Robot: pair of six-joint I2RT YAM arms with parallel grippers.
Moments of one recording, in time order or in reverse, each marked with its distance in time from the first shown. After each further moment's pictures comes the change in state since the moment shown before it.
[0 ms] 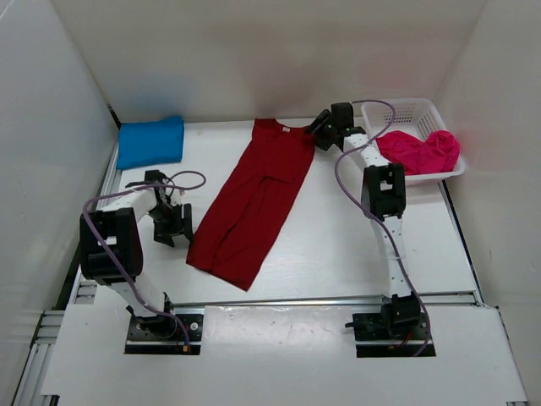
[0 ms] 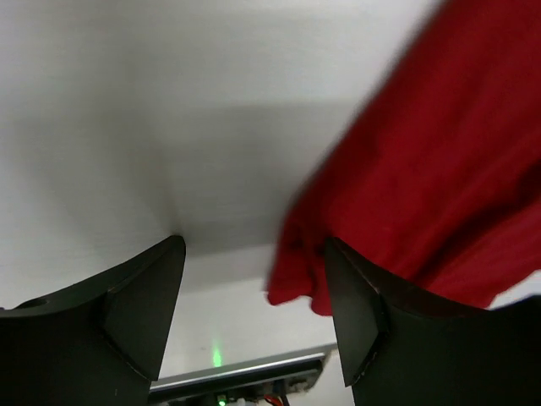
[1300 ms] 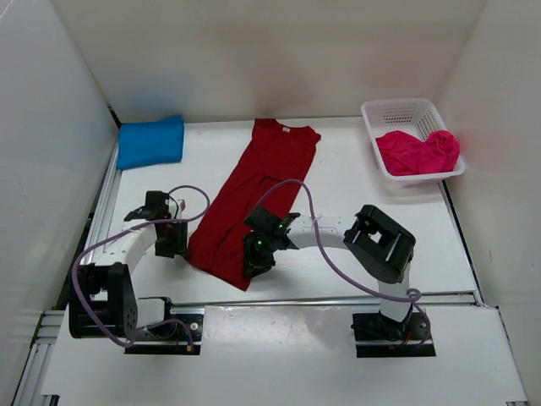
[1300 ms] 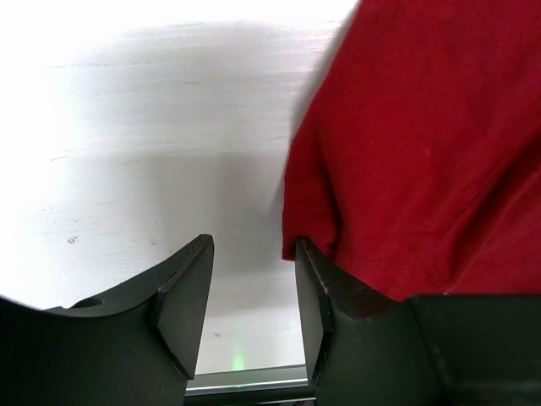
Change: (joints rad) left arm -0.098 -0.380 -0.303 0.098 -0.122 0.001; right arm 0.834 -0.760 -1.195 -0.031 -0.147 -0.014
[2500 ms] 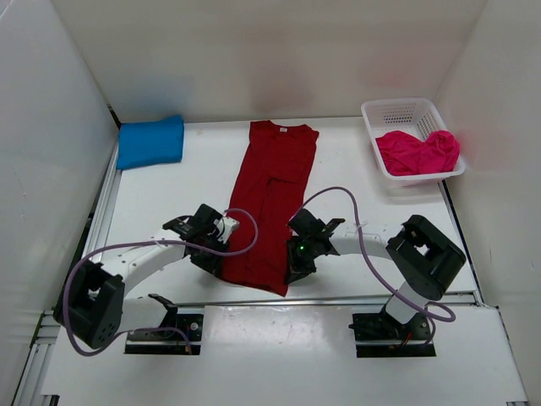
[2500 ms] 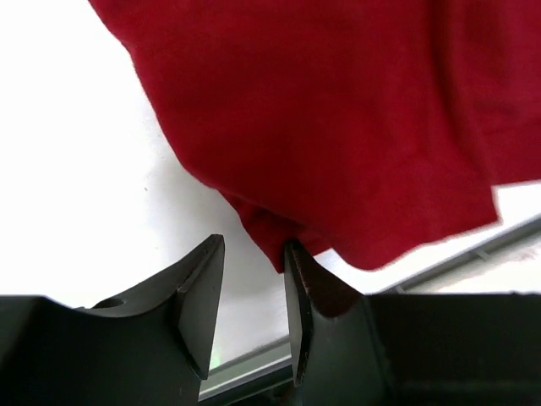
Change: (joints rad) left arm -0.548 -0.003 -0.031 0.008 0.014 0.000; right arm -0.184 -0.287 -0.380 -0.024 -0.059 -0.116
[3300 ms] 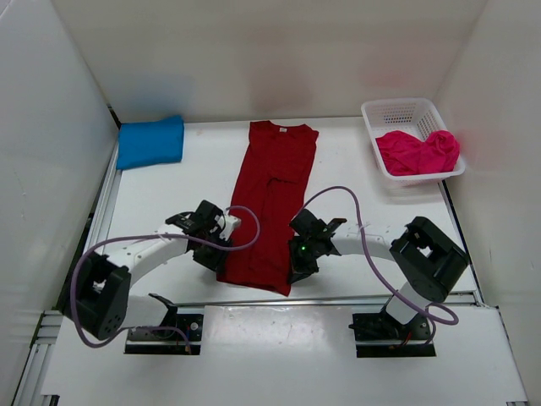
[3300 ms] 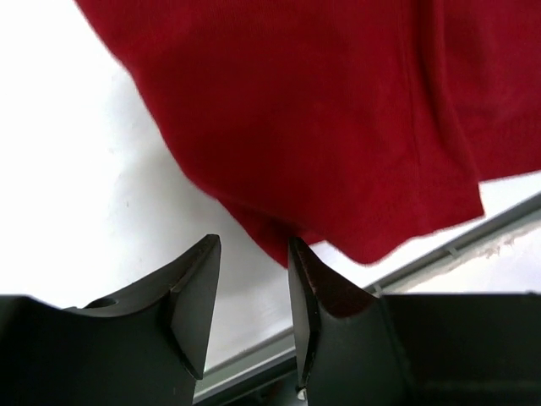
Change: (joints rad) left arm 0.023 0.011 0.025 -0.006 0.077 0.000; right arm 0.001 -0.022 0.000 -0.043 0.043 -0.008
